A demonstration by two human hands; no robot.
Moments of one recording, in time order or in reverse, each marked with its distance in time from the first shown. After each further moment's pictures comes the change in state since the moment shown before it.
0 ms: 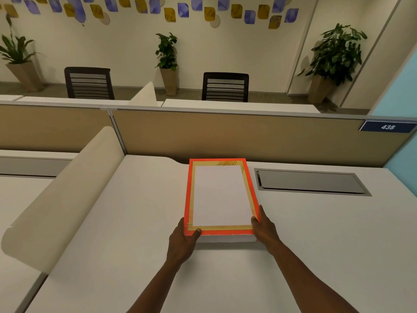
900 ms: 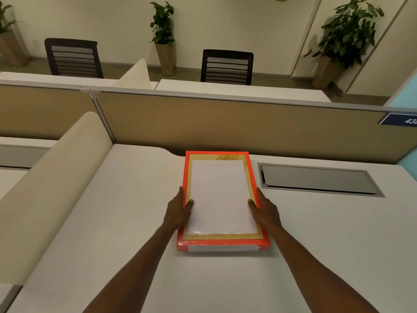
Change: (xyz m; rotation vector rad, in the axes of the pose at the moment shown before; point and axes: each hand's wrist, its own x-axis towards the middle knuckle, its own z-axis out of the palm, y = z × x) left_hand 0.124 0.022 -0.002 0.235 -0.096 0.012; right_hand 0.076 -0.018 -0.004 -0.209 0.113 -0.145
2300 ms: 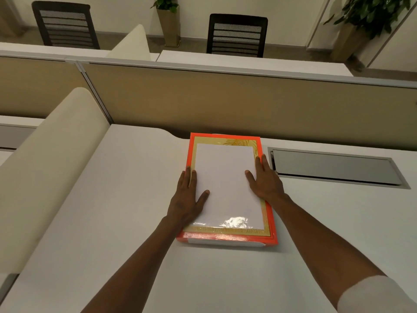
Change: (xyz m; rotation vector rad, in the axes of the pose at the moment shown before) left_hand 0.024 -0.022 0.030 0.376 0.069 0.230; right_hand 0.087 -0.007 0.016 -0.403 -0.020 -0.153
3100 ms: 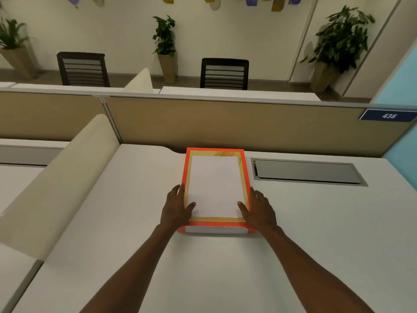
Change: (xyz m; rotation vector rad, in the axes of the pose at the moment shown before) left_hand -0.081 0.034 -0.049 -0.040 0.069 -0.111; right_hand -0.156 -0.004 -0.025 0.113 0.013 0.087
